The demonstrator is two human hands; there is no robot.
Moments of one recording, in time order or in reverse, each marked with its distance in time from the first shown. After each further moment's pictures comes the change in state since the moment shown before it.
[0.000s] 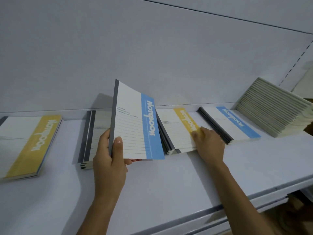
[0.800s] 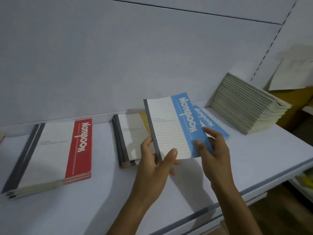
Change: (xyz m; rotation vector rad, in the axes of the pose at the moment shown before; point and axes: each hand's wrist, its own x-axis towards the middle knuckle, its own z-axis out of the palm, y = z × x) left_hand -0.047 0.034 0.168 -0.216 -0.566 -0.206; right_hand -0.018 0.061 -0.082 0.836 0.080 0.060
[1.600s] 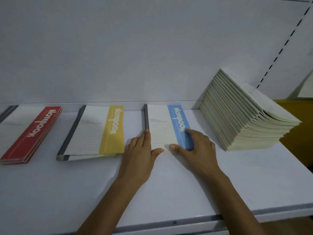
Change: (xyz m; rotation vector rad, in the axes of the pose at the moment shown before) left_hand 0.084 -0.060 0.125 1.325 0.172 -0.020; right_hand 0.148 0.102 -0.091 -0.612 -0.456 -0.206
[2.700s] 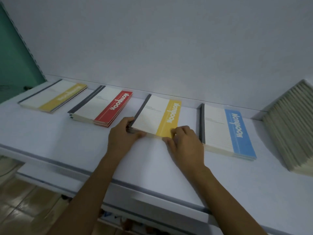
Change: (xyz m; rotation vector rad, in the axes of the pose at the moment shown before) left_hand -0.065 -0.145 -0.073 -0.493 0.390 -0.491; right_hand -0.027 -0.128 0.089 -0.029 -0.041 -0.494
